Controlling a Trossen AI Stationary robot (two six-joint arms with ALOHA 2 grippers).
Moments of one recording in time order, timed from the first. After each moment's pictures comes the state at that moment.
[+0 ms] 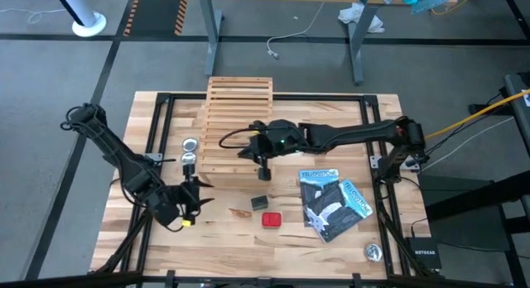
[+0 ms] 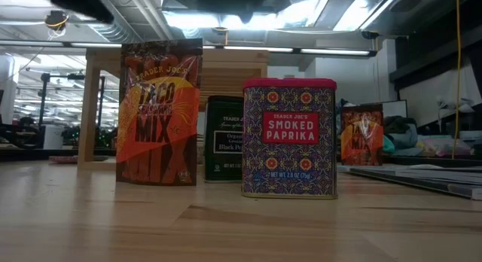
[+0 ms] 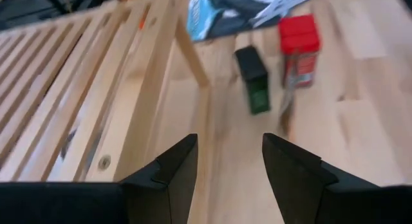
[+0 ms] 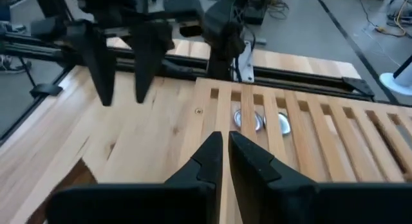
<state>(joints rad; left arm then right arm) -0.77 1.11 0.79 -0.55 -0.82 -0.43 0.00 1.75 1.43 -0.09 -0.10 -0.13</state>
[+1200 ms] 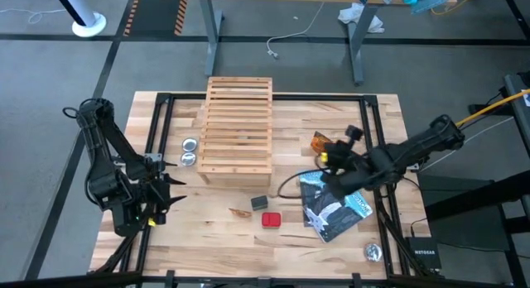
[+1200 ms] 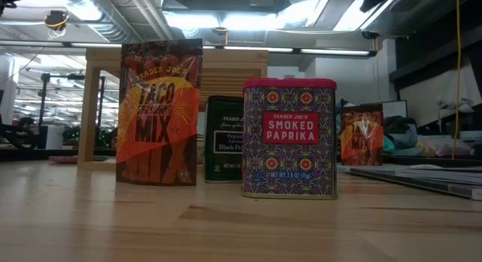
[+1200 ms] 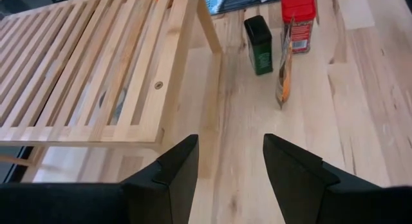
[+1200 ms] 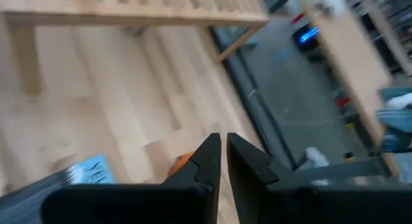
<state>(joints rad) -1.11 1.09 1.01 -1.26 -0.92 -0.99 0.45 1.36 1.38 -1.40 0.90 0.65</state>
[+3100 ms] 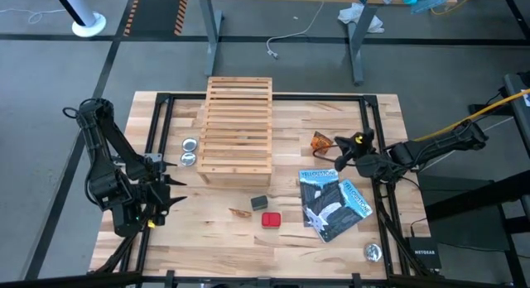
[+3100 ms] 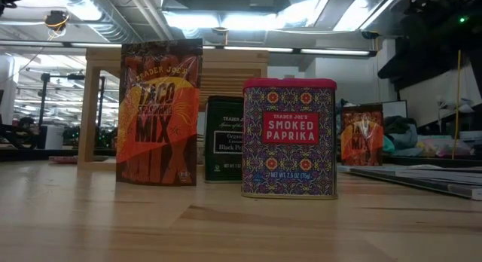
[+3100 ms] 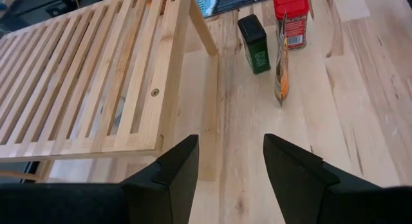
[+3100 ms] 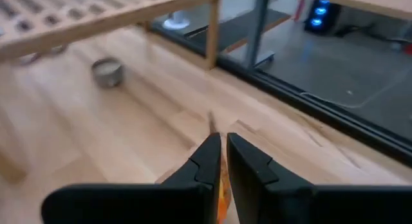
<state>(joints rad) -1.11 1.09 1.01 -1.24 -0.92 -0.90 0.31 0.65 0.47 -0.60 0.97 0.69</state>
